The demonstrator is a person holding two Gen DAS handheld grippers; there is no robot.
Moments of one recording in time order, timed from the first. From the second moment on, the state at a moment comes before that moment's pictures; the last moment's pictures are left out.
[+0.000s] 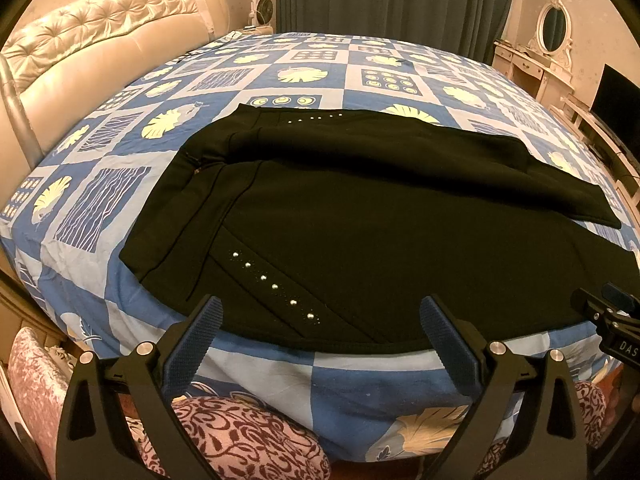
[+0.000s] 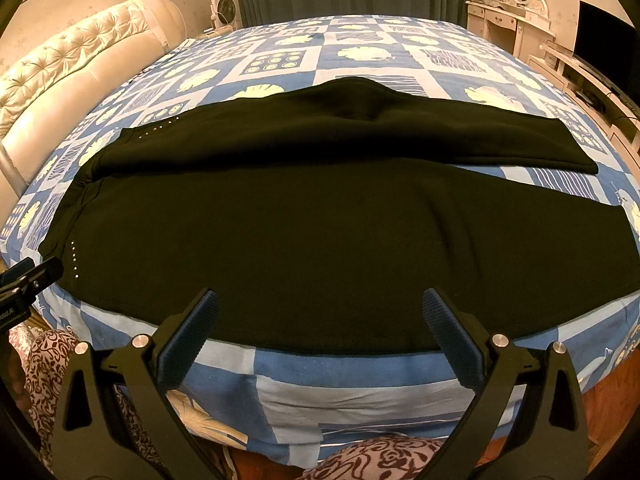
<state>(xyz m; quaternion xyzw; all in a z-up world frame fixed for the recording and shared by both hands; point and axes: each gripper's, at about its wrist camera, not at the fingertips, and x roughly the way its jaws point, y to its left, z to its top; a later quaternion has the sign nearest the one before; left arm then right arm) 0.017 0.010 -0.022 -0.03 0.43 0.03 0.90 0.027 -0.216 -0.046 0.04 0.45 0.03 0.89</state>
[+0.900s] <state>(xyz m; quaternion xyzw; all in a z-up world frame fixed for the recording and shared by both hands) 0.032 0.035 0.012 -0.07 0.41 -0.04 0.91 0.031 -0.214 -0.029 0.02 0.44 0.05 0.89</state>
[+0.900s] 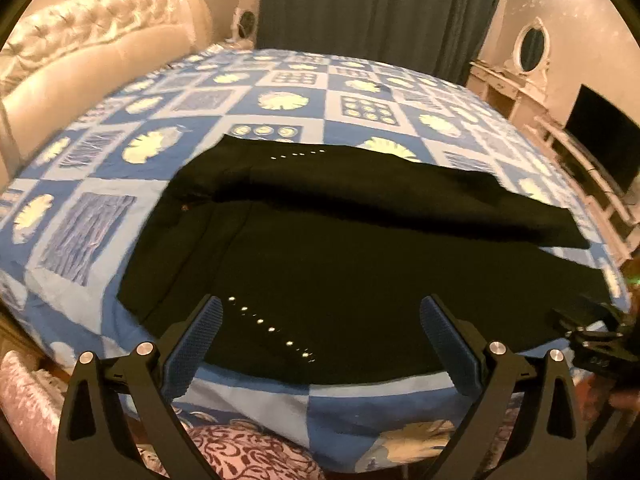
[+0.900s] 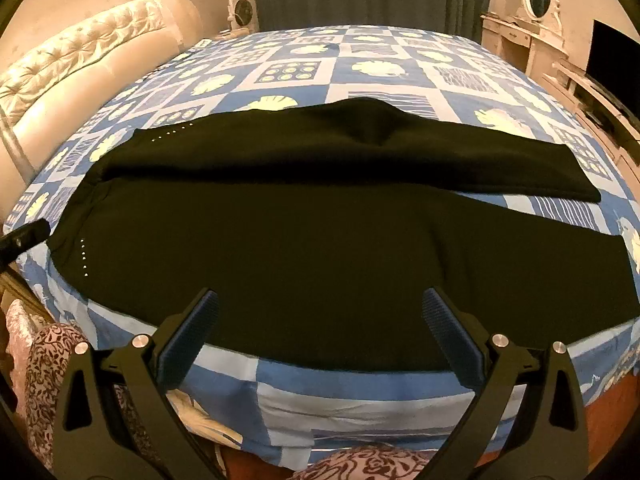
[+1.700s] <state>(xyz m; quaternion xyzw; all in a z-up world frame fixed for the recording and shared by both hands) 0.314 0.231 -0.062 -0.27 0.53 -0.15 0.79 0.114 -0.236 -0.027 0.09 0.46 0.08 0.88</state>
